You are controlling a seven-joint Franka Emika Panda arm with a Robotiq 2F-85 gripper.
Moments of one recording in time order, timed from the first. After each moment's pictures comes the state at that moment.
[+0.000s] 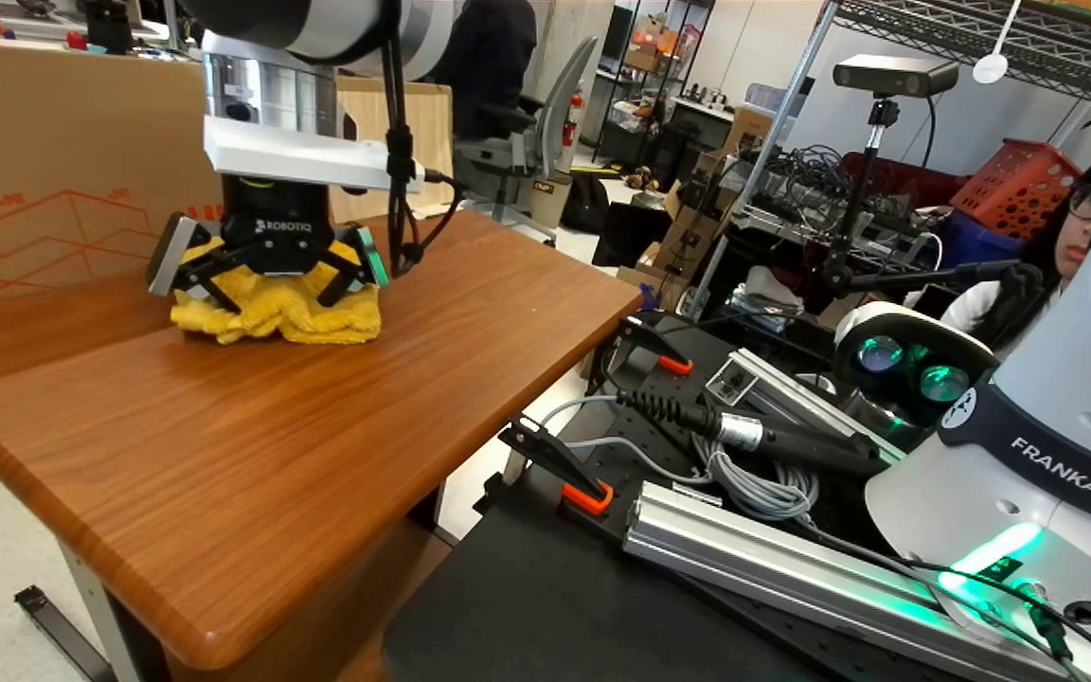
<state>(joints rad) 0.20 0.73 0.06 -1.78 0.20 2.33 0.44</state>
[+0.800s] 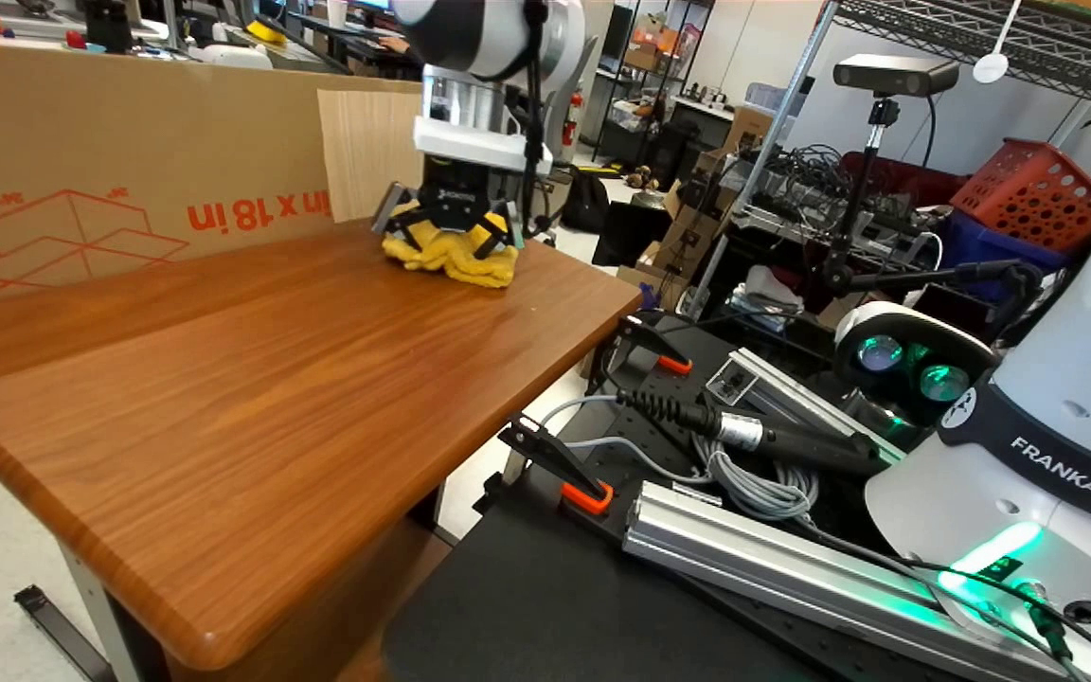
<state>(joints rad) 0.00 0.64 -0.09 -1.93 0.23 2.39 0.42</state>
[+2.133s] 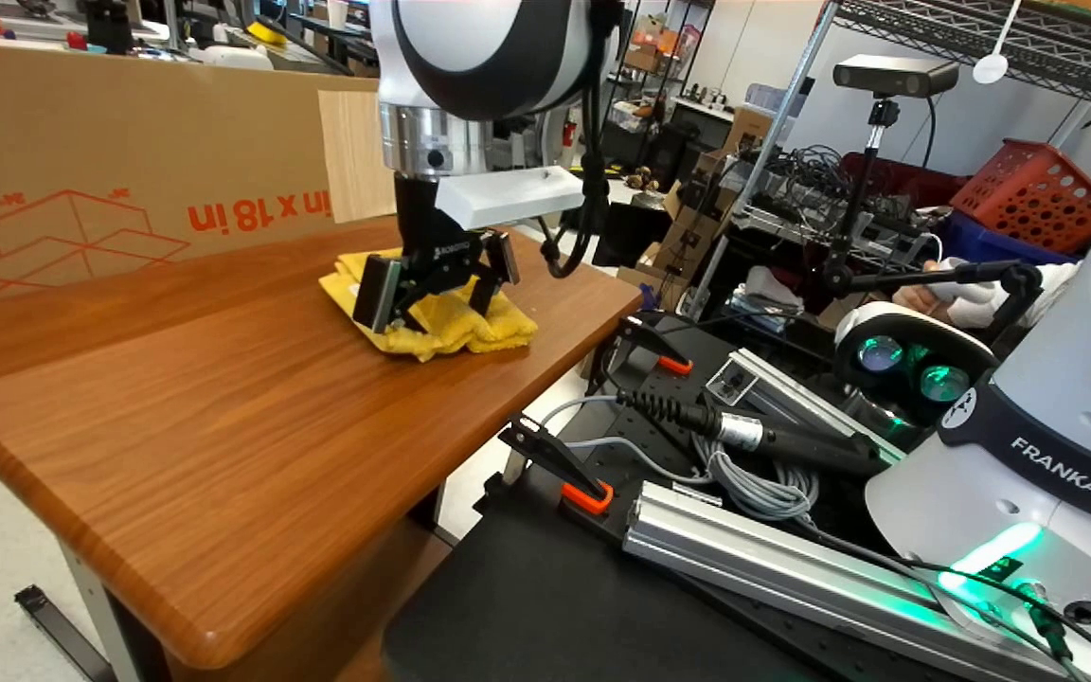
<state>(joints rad) 0.21 0.46 -0.02 -2.25 0.01 2.51 0.30</state>
